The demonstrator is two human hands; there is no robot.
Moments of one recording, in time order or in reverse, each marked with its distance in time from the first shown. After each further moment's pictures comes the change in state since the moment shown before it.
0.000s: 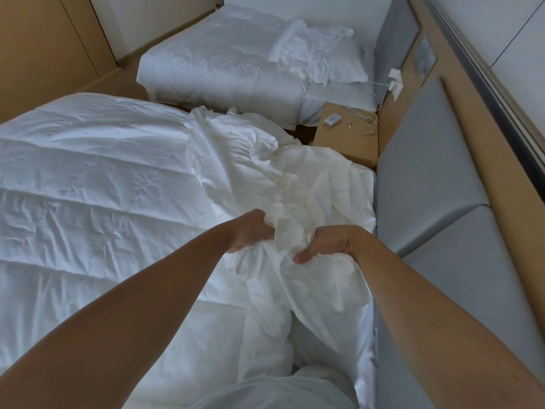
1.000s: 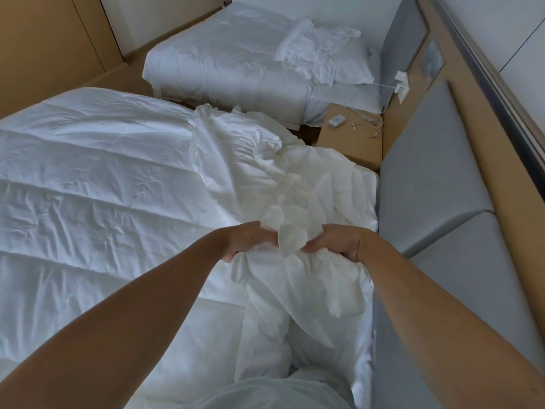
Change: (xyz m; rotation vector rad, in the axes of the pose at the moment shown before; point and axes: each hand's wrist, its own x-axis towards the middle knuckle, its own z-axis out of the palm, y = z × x) left_hand -0.015 -0.013 0.000 -0.156 -0.198 -0.074; right_hand -0.007 0.004 -0.003 0.186 0.009 -0.020
